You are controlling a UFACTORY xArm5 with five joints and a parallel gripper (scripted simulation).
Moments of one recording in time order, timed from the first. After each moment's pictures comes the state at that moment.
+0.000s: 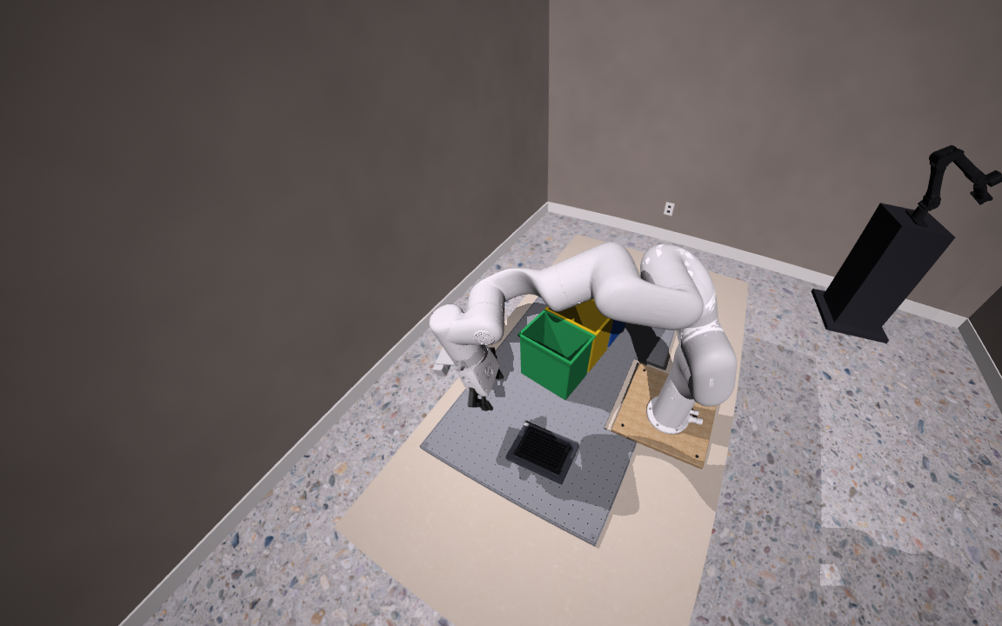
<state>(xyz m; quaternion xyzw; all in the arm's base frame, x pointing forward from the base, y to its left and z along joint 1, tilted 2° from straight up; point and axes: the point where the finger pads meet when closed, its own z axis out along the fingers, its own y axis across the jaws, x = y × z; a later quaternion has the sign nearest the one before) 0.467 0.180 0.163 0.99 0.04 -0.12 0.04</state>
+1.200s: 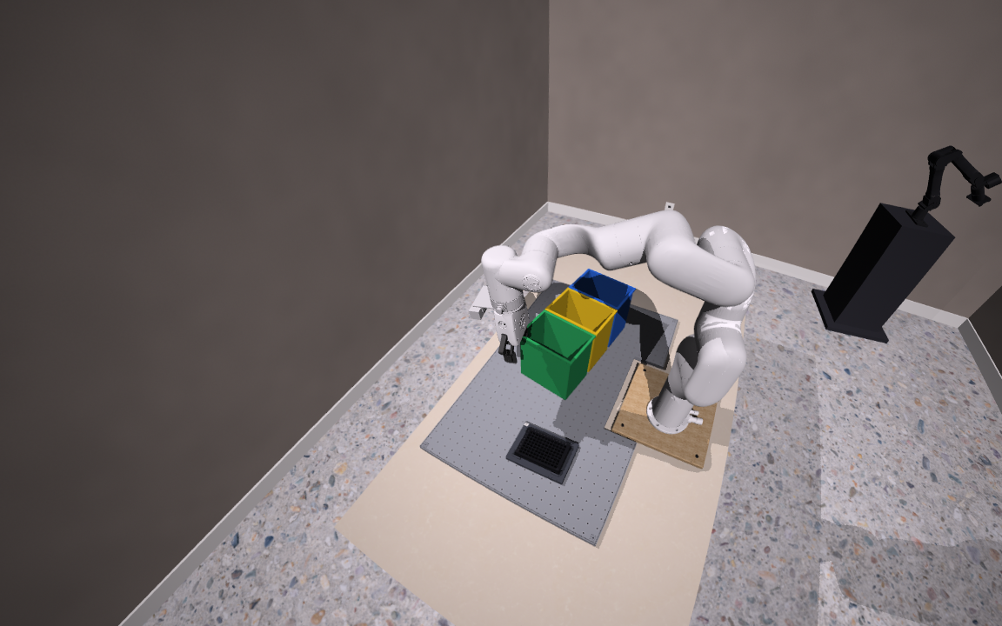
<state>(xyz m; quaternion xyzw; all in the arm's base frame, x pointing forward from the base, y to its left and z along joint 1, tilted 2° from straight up) 0.440 0.068 0.226 1.00 0.02 -0.05 0.01</state>
